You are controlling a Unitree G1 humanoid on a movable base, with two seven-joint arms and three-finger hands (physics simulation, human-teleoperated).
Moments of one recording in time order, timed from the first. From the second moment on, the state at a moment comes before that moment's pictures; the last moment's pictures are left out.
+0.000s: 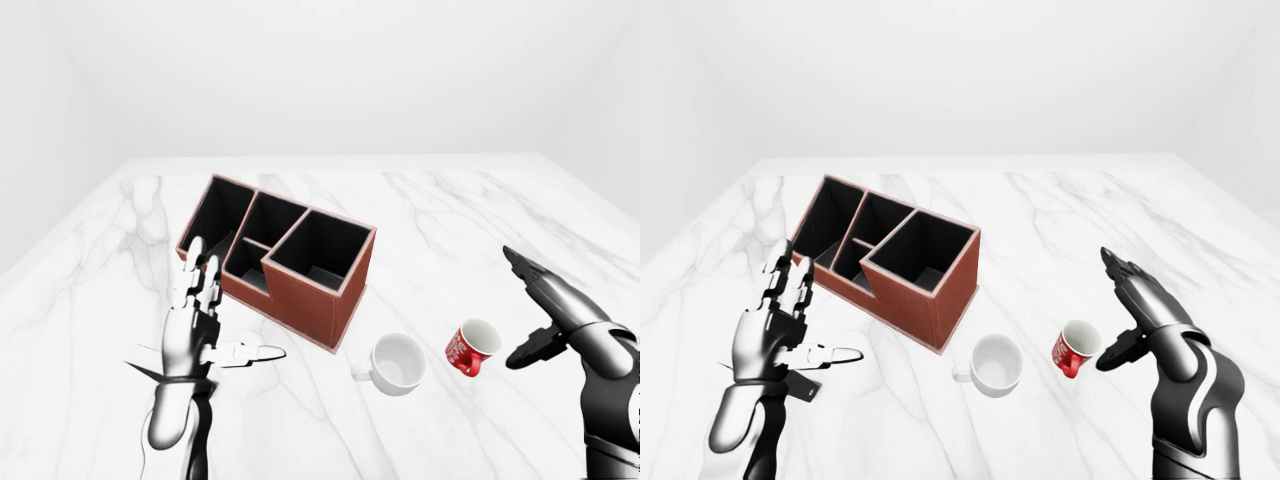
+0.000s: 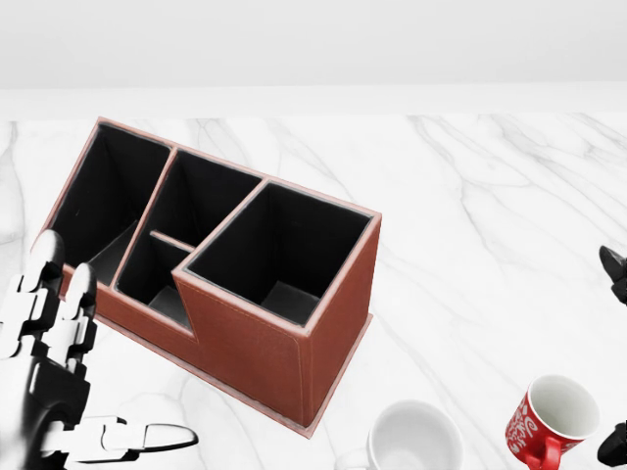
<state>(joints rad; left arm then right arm) 0.24 -0.01 0.11 -0.49 -0.10 0.03 -0.14 -0.01 -0.39 -0.50 -0.22 -0.81 0.09 0.70</state>
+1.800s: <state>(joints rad) 0.22 -0.01 0.12 -0.47 -0.10 0.03 -0.14 -0.11 -0.42 -0.28 0.17 -1.05 0.04 0.70</state>
